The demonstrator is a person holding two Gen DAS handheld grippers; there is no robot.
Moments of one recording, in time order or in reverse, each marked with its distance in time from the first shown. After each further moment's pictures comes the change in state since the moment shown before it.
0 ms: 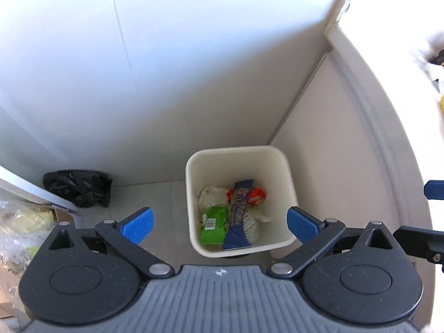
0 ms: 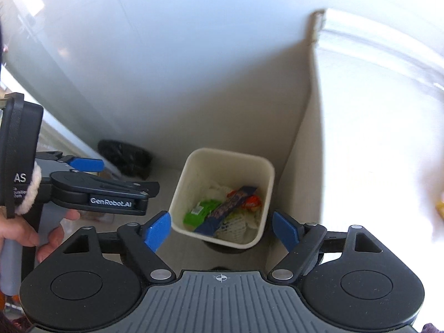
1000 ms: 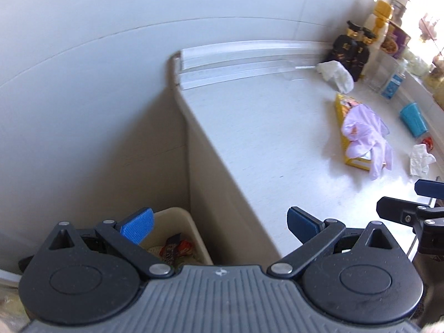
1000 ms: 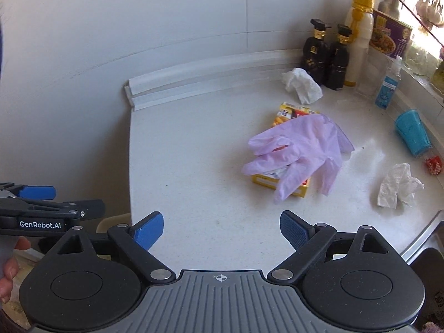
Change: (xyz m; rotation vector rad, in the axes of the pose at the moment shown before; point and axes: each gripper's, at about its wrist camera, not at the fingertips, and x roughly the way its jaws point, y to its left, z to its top) left arm -0.050 -0.159 0.037 0.295 -0.159 -0.157; right arm -0.106 -0.138 -0.061 0.392 -0.262 -0.294
